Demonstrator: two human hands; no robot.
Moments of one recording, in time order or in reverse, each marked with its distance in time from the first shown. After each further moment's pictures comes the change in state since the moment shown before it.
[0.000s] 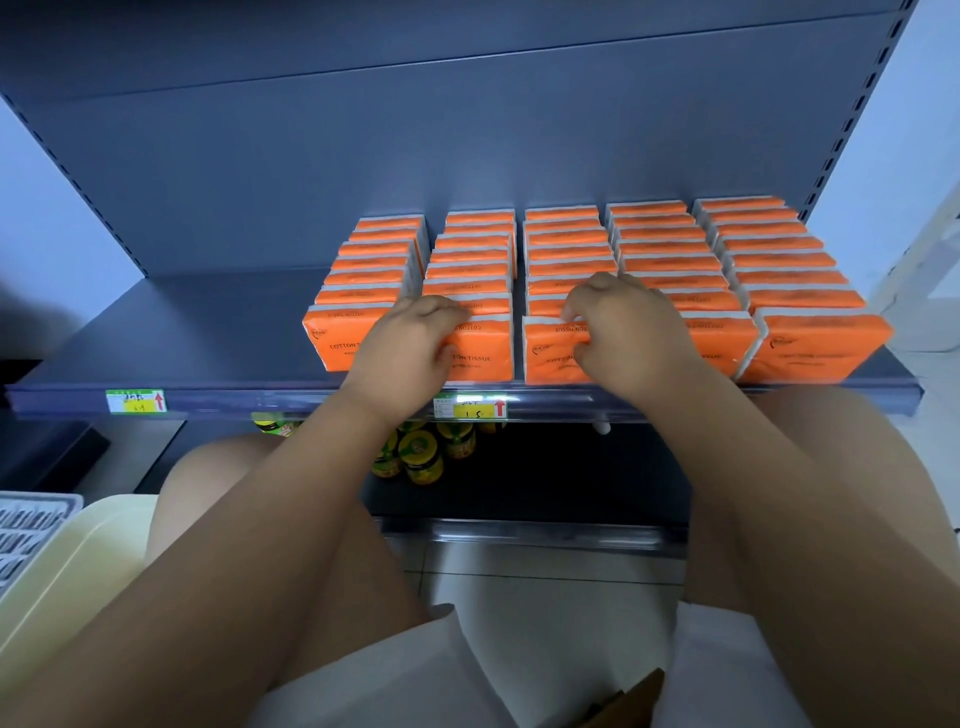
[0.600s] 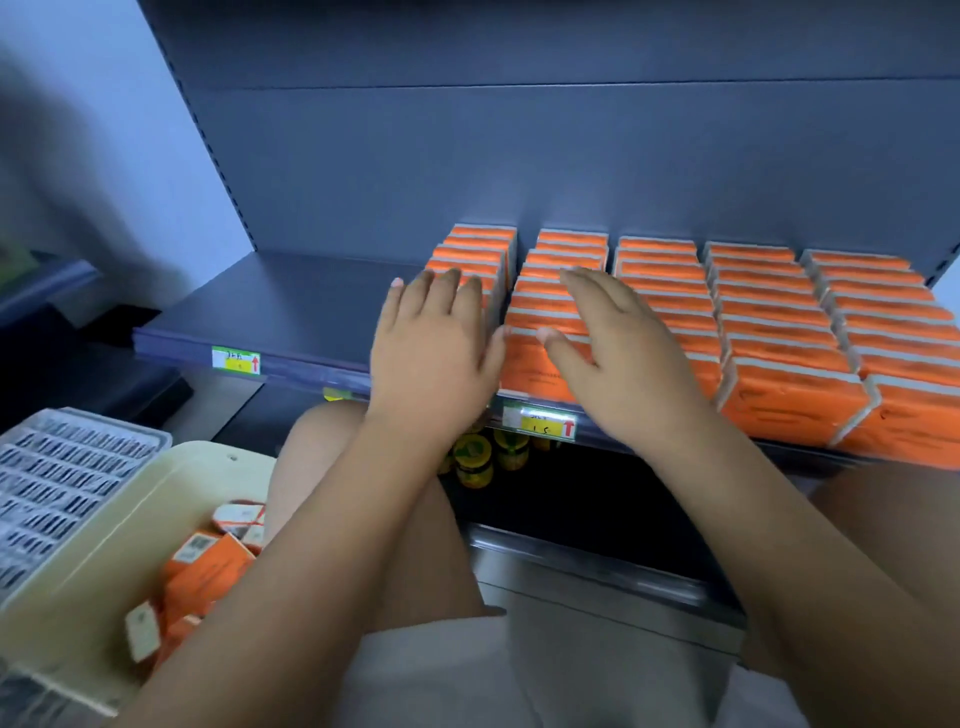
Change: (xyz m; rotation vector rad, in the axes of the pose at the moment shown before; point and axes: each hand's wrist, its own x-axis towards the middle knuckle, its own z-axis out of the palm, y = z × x) left_hand -0.039 0.025 -0.058 0.348 0.233 -0.335; right_hand 0.004 -0.083 -0.006 0.397 0.164 -0.158
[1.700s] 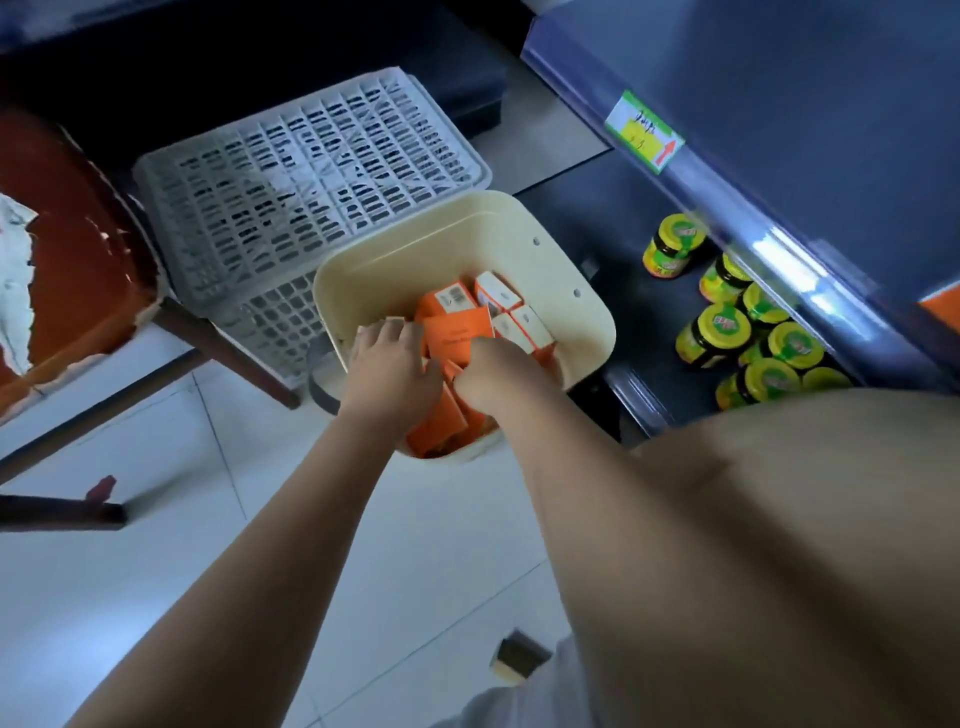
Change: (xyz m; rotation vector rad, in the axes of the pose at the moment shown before) left_hand -0.322 -0.293 0.042 0.080 -0.578 -1.034; right_hand -0.063 -0.296 0.384 -0.039 -1.249 -0.207
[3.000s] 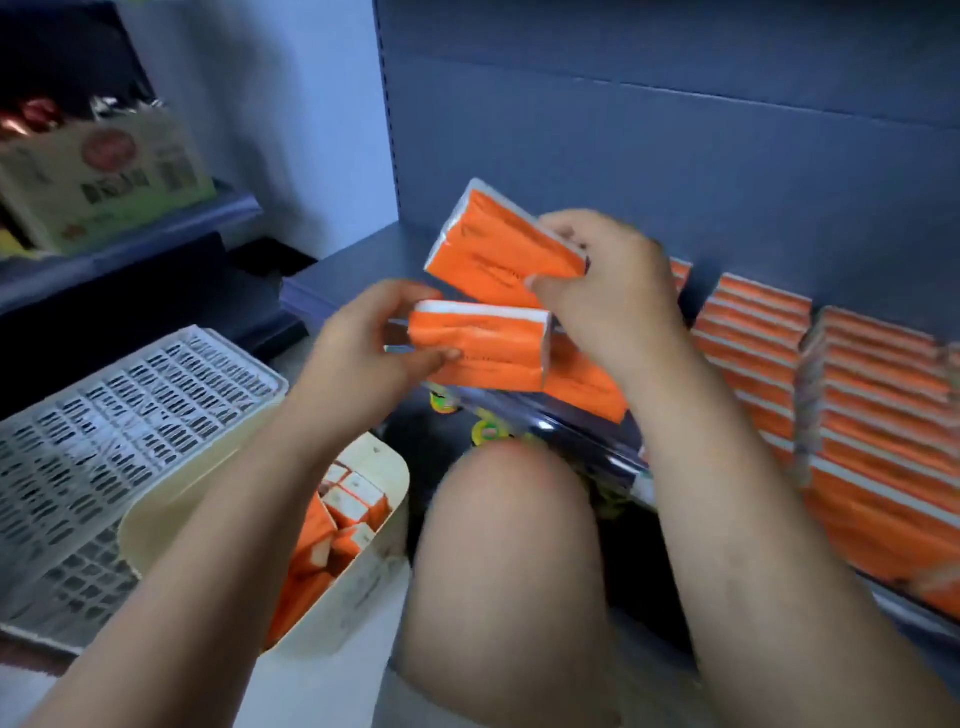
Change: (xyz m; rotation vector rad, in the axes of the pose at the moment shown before) left_hand -0.019 0.258 -0.192 -0.921 0.053 0.661; right_hand -0.242 0.166 -0.266 0.411 1.215 -0.152
